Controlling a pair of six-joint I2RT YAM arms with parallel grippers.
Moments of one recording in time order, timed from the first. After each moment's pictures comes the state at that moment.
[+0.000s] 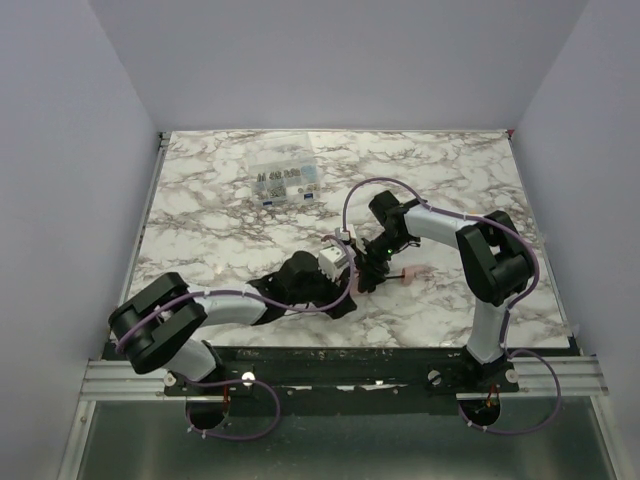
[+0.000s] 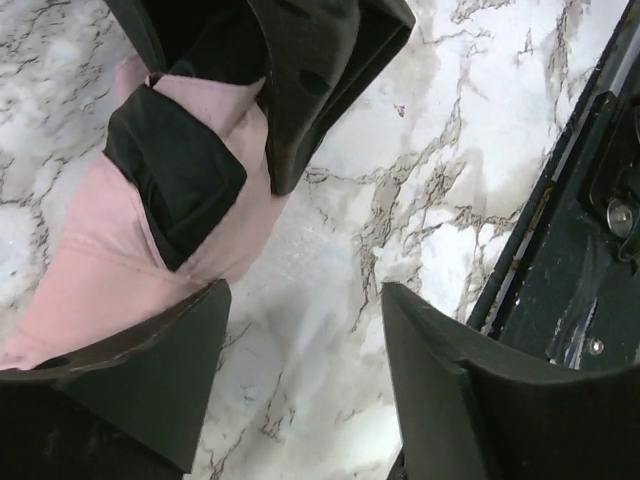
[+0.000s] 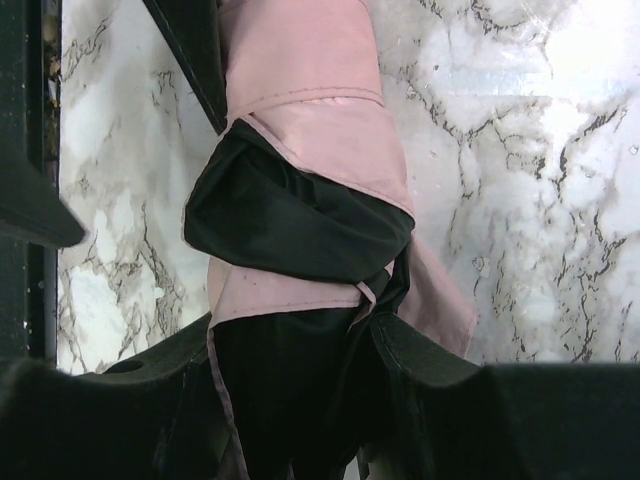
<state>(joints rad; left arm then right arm) -0.89 1.48 0.51 0.44 0.28 -0.35 0.51 1.95 1.18 -0.78 -0.81 -1.03</state>
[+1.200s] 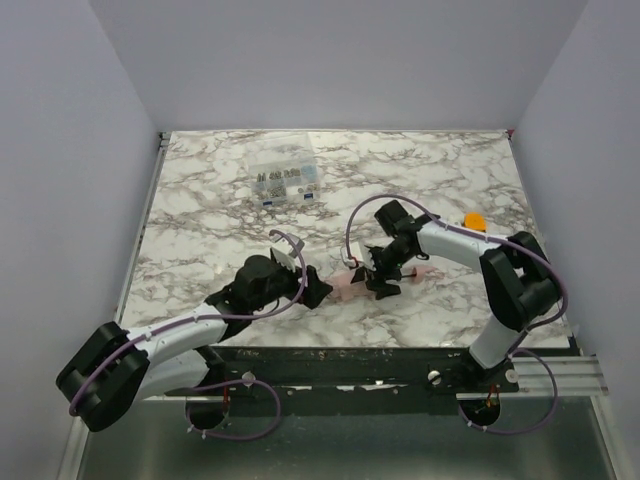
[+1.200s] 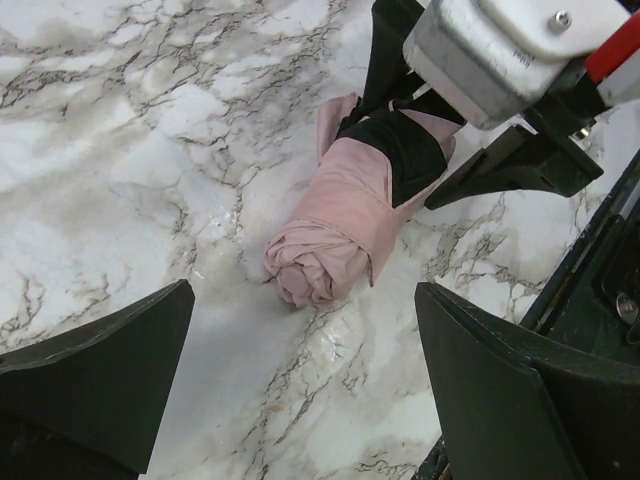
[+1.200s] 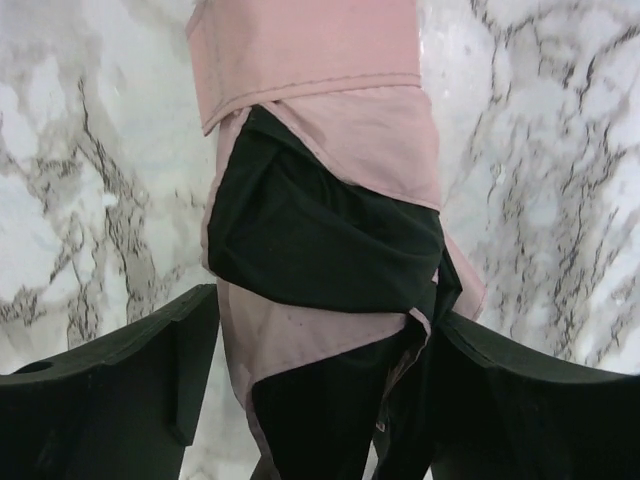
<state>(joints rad) -0.75 1.05 0.27 0.45 0.16 -0.41 0.54 1.72 1.01 -0.66 -0.58 -1.13</state>
